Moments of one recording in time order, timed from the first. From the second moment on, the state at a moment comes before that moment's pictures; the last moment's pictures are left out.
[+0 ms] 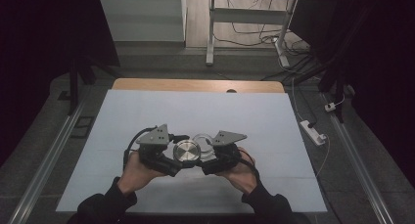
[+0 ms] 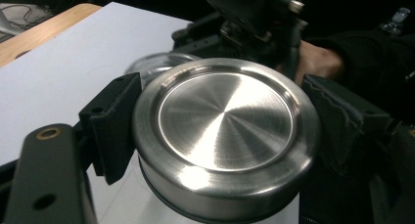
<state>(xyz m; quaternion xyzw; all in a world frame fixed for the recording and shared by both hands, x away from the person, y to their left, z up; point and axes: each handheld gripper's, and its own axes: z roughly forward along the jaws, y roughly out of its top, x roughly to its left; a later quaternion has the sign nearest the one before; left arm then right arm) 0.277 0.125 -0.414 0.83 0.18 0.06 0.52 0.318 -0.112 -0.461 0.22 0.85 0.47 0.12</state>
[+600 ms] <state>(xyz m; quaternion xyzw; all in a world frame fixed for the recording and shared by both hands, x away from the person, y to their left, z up) 0.258 0.117 -0.438 0.84 0.15 0.08 0.52 0.341 -0.111 -0.452 0.23 0.84 0.47 0.13</state>
